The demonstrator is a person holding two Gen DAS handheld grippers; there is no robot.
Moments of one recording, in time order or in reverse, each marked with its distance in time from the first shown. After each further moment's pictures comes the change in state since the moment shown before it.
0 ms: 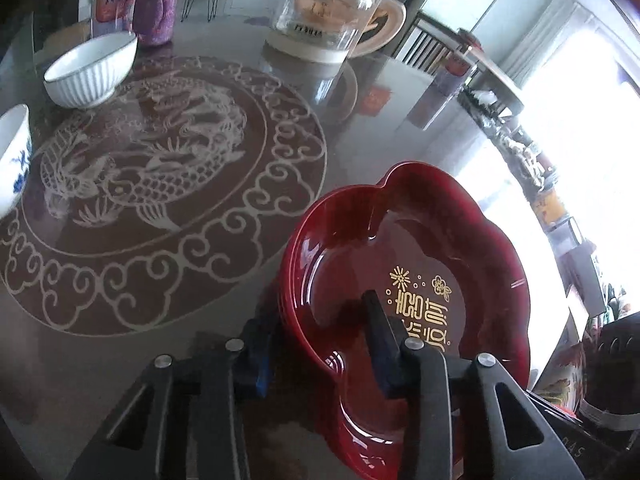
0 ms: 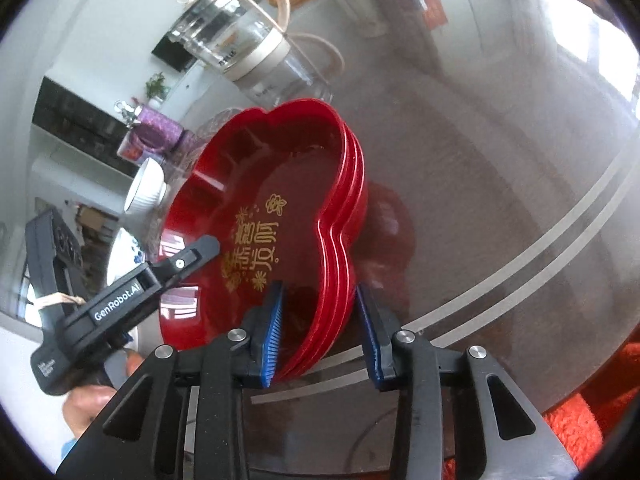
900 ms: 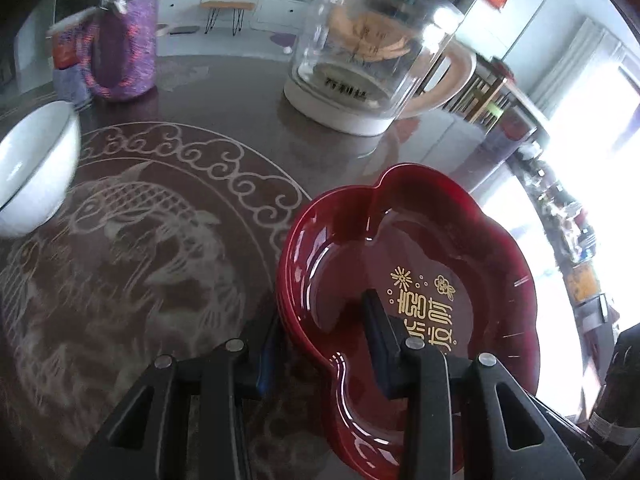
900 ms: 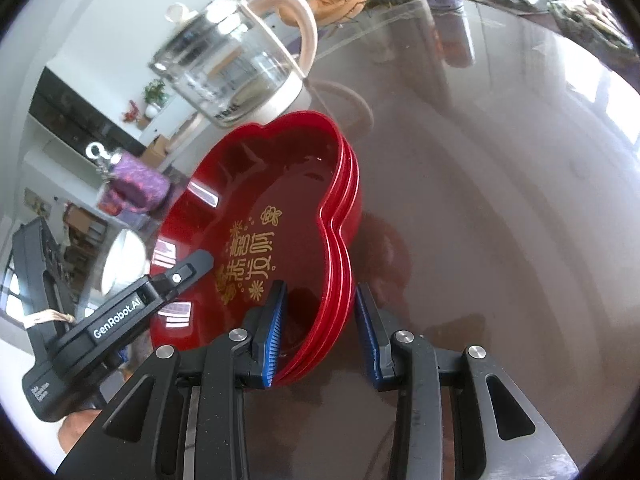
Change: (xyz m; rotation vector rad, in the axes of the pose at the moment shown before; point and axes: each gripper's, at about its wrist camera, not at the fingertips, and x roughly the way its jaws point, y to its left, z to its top) left arm 0.082 0.019 0.143 -0.070 -0.045 0.078; right arm 0.084 0.028 0.139 -0.046 -0.028 -0.058
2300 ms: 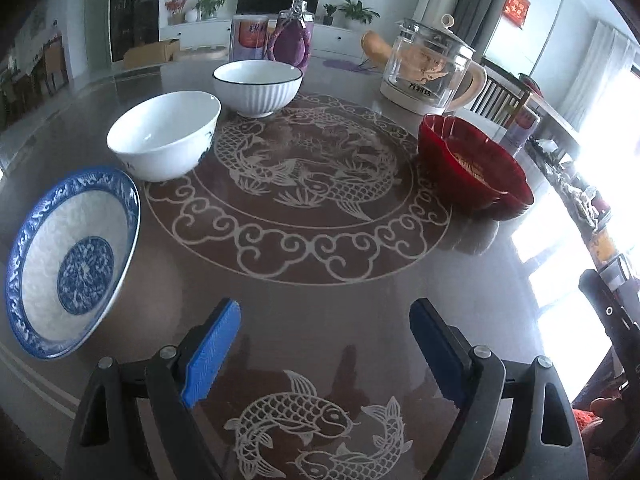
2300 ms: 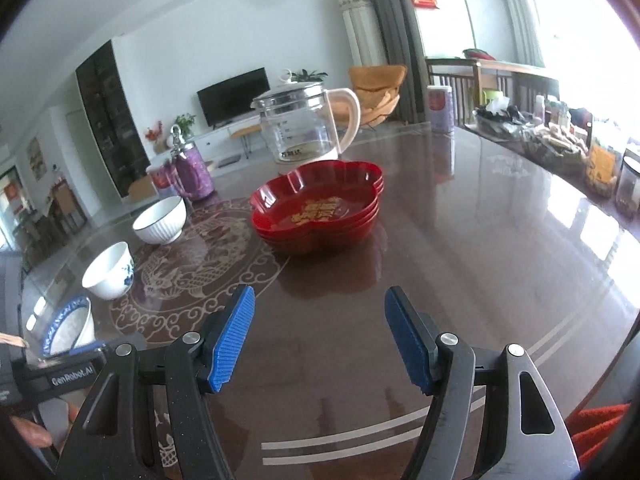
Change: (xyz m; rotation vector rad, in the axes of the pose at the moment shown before) left arm -0.157 0.082 -0.177 -0.027 -0.120 0.176; right arm -0.128 0.055 -0.161 -0.287 -0.414 -0.111
